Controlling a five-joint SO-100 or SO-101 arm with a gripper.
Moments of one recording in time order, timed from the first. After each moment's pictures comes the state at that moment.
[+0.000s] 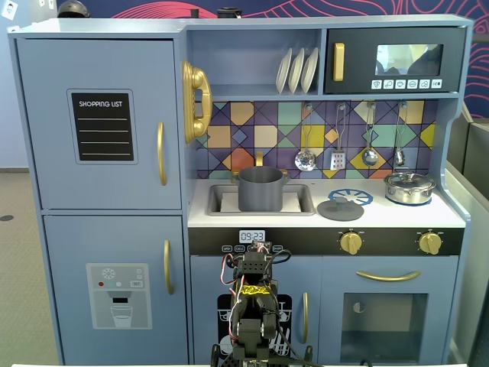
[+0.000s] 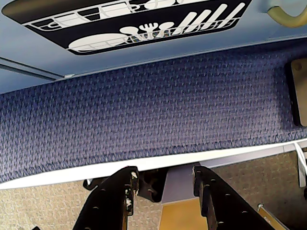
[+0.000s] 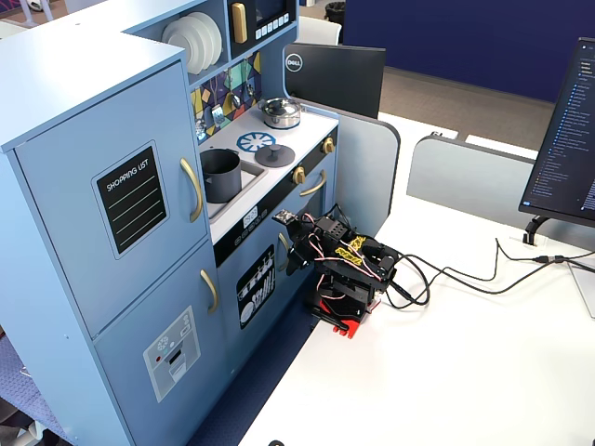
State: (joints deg) arm 1.8 182.5 171.8 77.7 -86.8
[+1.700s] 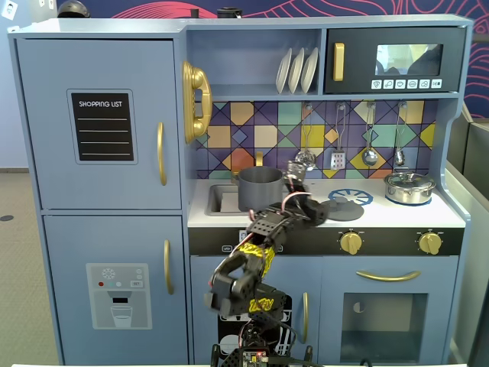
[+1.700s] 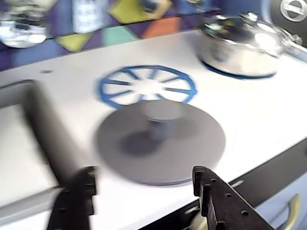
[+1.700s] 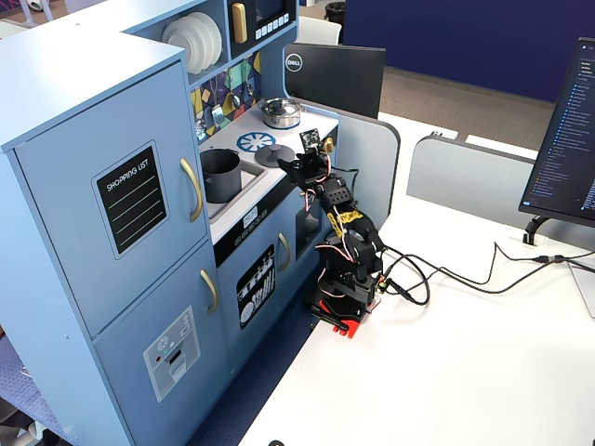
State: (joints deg) arm 34.7 156.4 138.7 18.4 -95.4
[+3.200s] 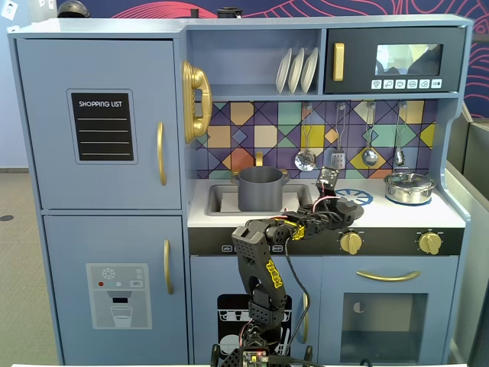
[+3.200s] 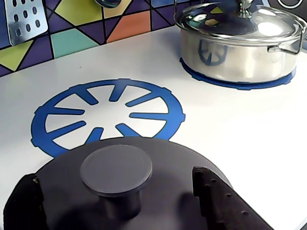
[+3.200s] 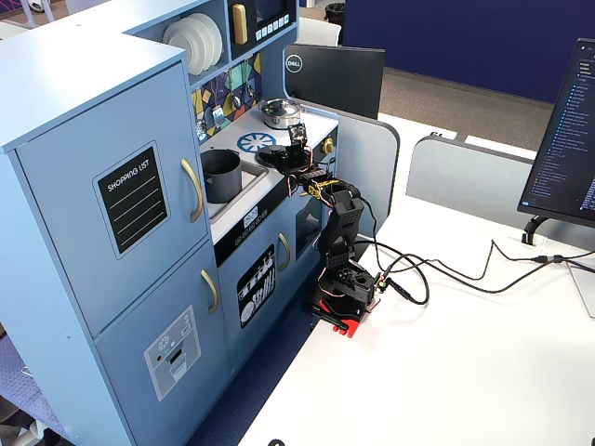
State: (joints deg) arm 36.3 109.2 124.6 -16.4 -91.6
